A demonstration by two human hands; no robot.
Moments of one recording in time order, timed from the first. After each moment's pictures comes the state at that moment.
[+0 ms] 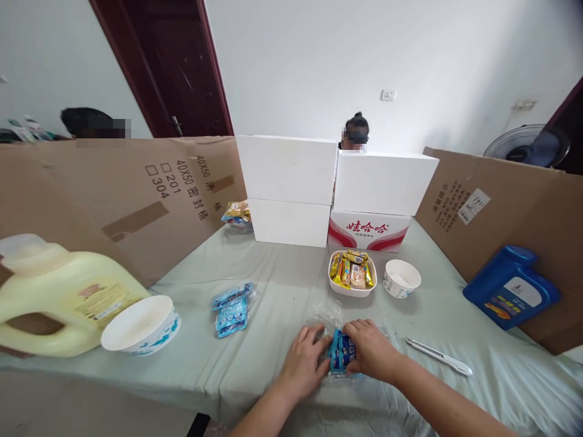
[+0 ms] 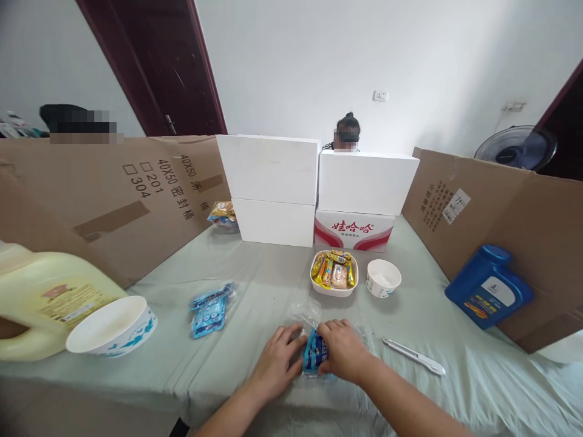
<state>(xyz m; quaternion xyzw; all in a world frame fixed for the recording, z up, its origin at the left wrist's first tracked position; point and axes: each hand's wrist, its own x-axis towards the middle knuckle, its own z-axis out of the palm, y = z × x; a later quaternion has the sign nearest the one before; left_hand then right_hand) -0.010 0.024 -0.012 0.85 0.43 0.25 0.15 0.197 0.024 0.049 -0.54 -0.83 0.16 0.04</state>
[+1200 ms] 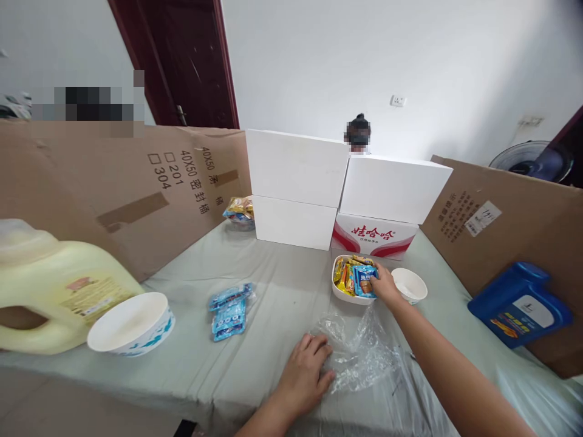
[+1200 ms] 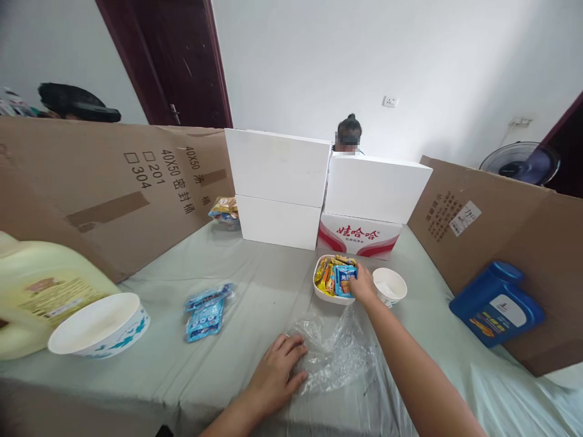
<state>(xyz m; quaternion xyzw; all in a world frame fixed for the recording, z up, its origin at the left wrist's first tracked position) -0.011 0.023 -0.012 0.84 0.45 0.21 0.21 0.259 0.176 0.055 -0.72 -0.55 0.14 0.41</state>
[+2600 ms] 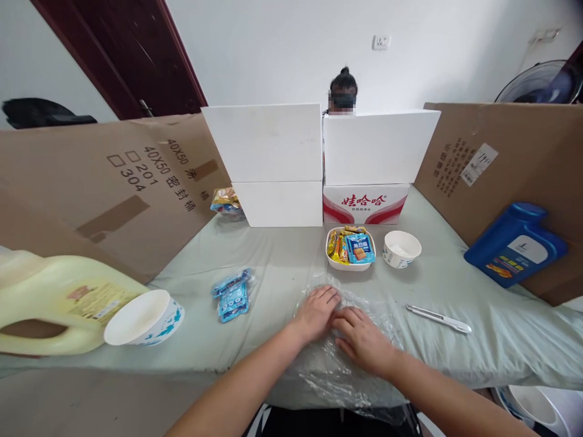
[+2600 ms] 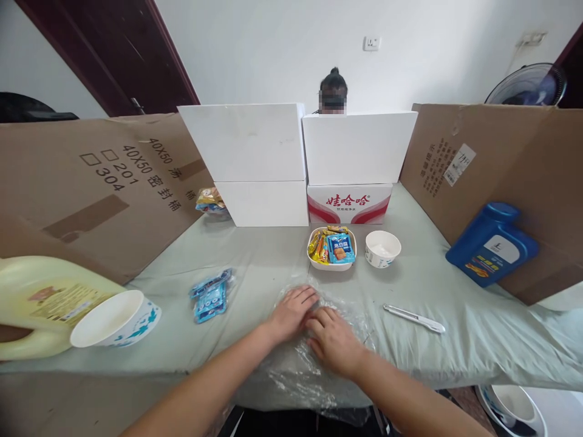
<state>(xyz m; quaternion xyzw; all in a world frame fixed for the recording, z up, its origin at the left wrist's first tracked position) 0.007 0.071 0.007 0.93 0.35 0.10 0.05 0.184 -0.012 0.029 -0.48 -0.85 0.15 0.16</state>
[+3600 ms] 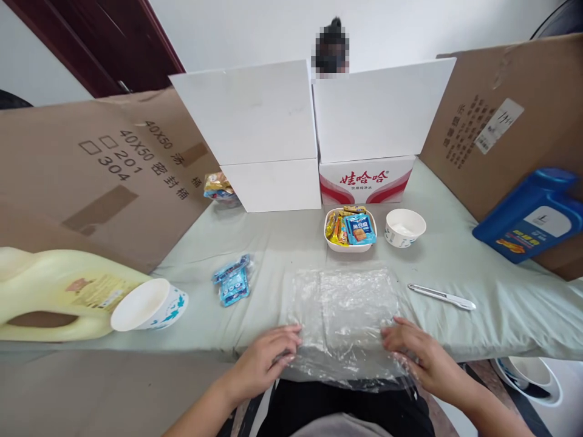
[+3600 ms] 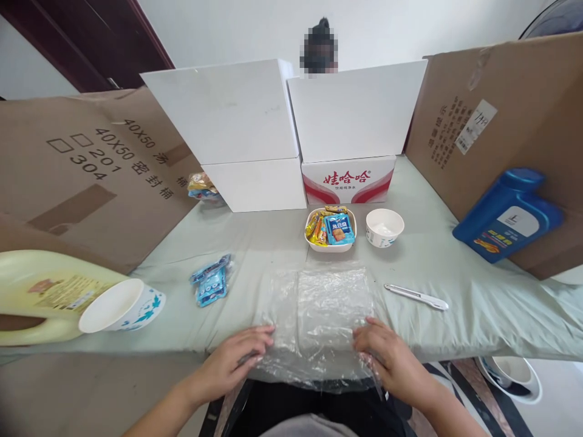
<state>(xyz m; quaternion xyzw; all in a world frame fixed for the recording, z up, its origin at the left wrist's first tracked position) -0.104 -0.020 0.031 0.88 0.34 0.13 0.32 0.271 -0.091 0.012 -0.50 -0.78 0.31 0.22</state>
